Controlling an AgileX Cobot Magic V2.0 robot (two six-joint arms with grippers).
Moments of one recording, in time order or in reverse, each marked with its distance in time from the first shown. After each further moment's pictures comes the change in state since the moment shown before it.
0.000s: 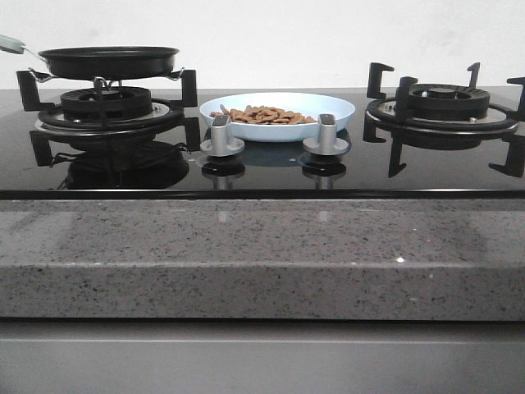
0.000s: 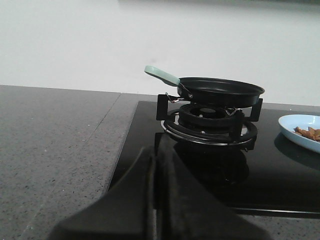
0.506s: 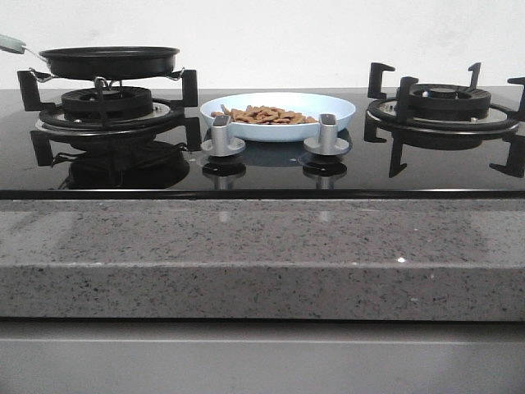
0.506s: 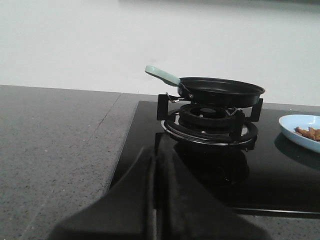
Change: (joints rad) left arm 0.000 0.000 0.000 0.000 0.000 0.000; right arm -0.073 -0.210 0.381 0.070 -0.333 0.000
